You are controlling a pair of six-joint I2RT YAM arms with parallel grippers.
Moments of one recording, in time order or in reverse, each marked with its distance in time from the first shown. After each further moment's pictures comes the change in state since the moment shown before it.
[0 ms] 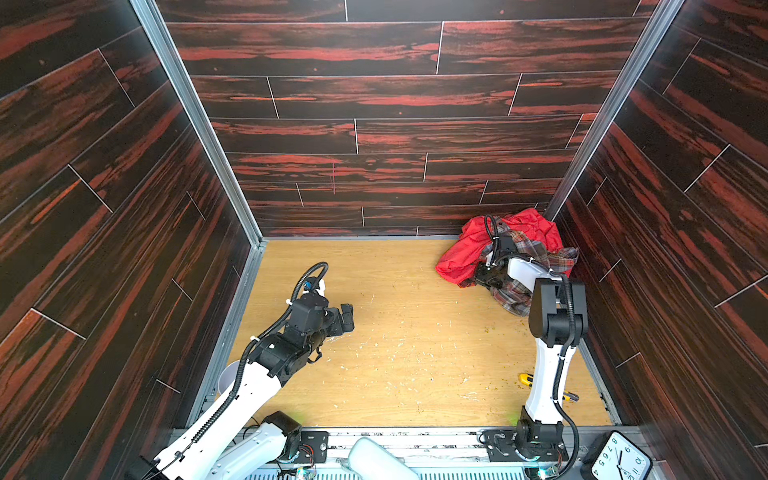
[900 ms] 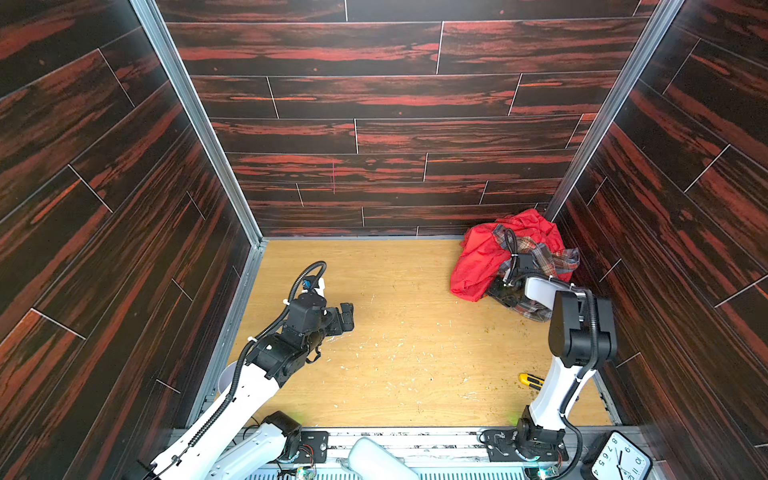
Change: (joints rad) left arm 0.001 -0.005 0.019 -0.001 0.019 0.005; right arm -0.082 -0.224 -0.358 0.174 0.007 0.065
